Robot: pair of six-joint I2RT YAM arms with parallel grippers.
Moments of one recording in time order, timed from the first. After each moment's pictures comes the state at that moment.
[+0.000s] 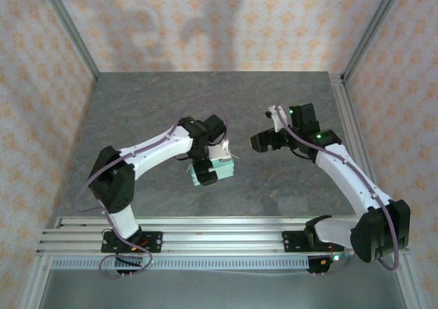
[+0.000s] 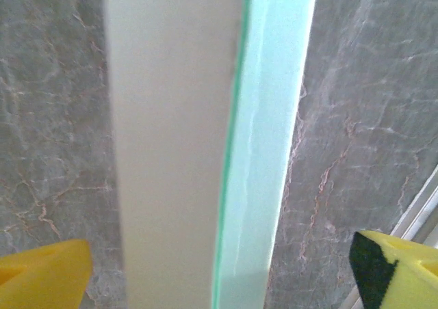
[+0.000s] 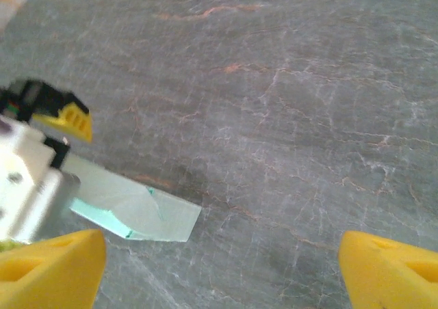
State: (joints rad) left arm -0.68 1.71 1.37 -1.11 0.09 0.45; right arm 0.32 1.21 1.00 -0.58 -0.46 -0.05
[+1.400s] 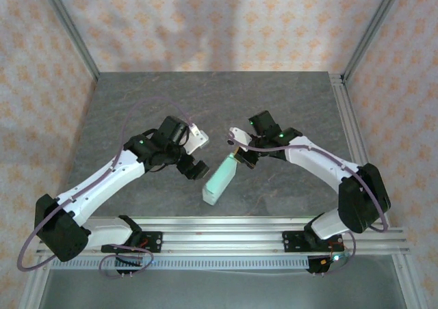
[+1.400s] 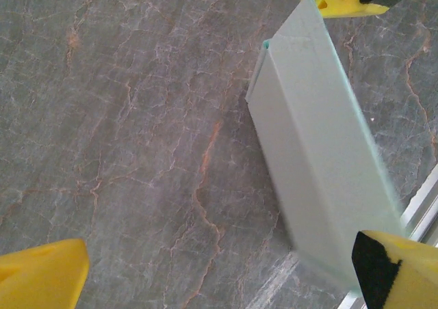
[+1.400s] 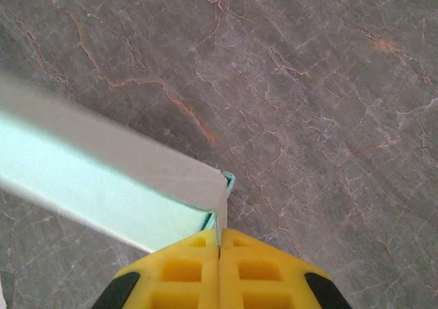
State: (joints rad) left arm -0.58 1.23 1.06 -0.81 0.17 0.16; right arm 0.58 1.46 1.04 -0.57 -0.41 -0.50
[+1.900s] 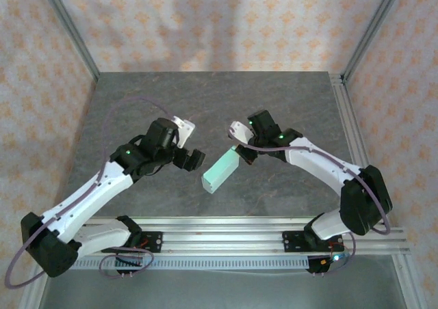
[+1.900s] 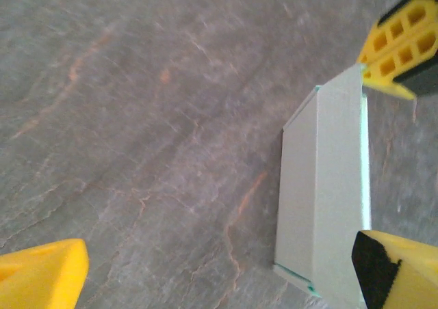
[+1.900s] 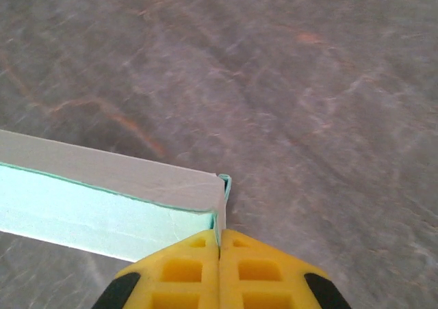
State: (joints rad) left arm -0.58 1.08 1.00 -0.68 -0.02 -0.10; right arm 0.61 1.44 1.04 -0.50 -0.22 -0.35
